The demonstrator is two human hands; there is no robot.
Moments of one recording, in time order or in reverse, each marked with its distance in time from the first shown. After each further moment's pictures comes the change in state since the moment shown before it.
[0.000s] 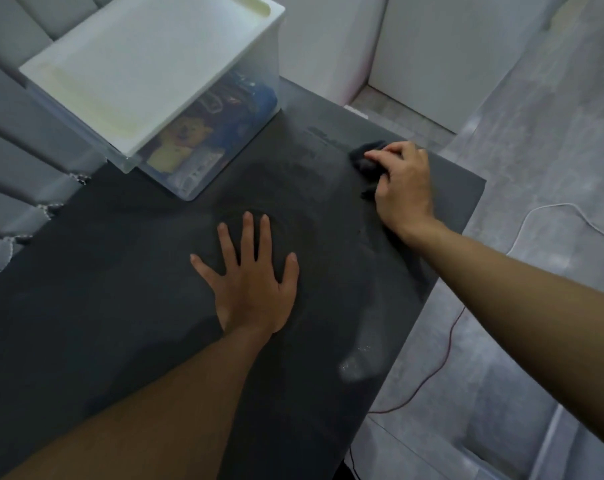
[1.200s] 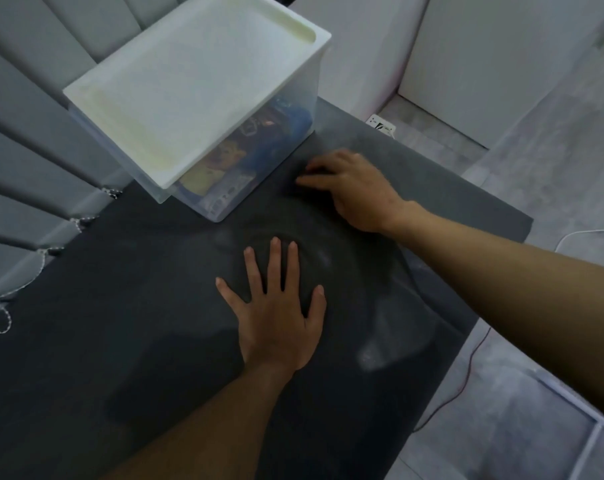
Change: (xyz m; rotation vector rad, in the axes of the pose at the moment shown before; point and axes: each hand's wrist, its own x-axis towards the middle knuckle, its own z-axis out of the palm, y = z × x) left_hand 0.003 -0.003 -0.002 0.024 -0.028 0.022; right_hand 0.069 -0.059 0.057 -0.158 -0.416 -0.740
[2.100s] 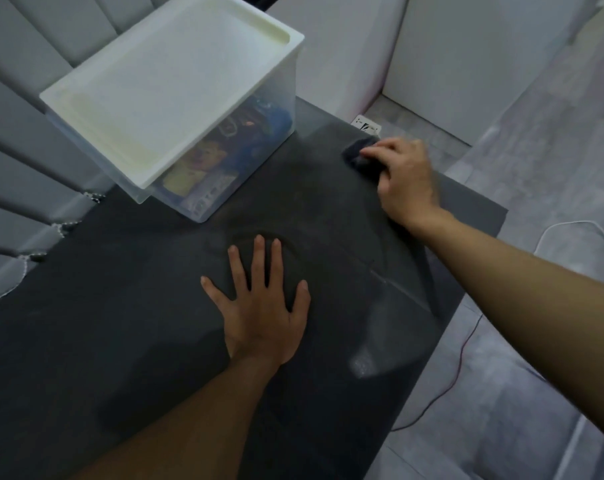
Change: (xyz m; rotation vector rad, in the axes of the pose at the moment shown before) left_hand 0.001 0.001 0.002 0.004 0.001 -0.008; right_hand -0.062 0.043 -0.010 0.098 0.335 0.583
